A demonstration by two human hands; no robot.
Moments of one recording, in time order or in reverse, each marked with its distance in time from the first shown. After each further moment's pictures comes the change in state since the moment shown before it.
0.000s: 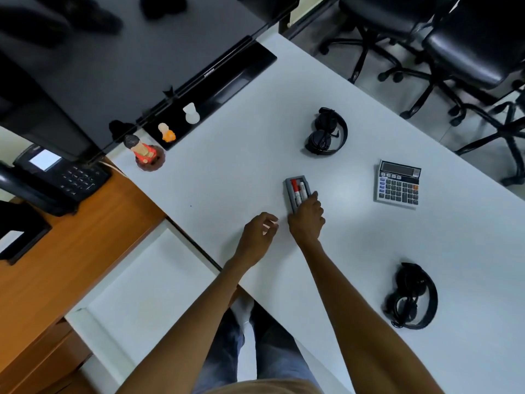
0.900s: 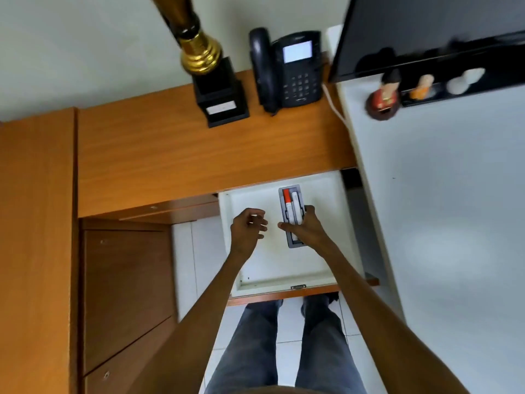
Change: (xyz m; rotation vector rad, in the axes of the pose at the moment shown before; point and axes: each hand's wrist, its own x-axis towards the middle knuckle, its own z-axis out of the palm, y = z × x) left_hand -0.218 -0.281 -0.230 -0.603 0.765 -0.402; right_hand -0.251 -0.160 0.253 0.108 -0.956 -0.413
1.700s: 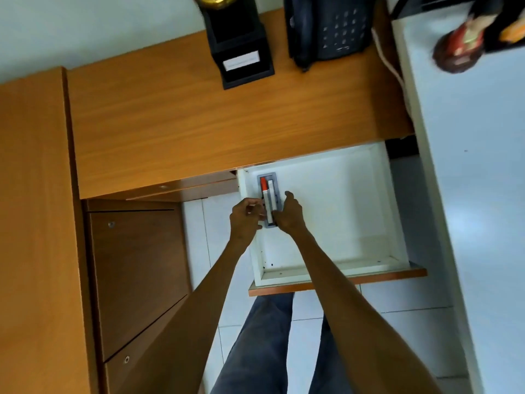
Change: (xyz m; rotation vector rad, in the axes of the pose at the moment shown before) left_hand 0.051 -0.070 -0.051 0.029 0.055 -0.200; right_hand 0.065 0.016 0.138 -0.203 0.036 0.096
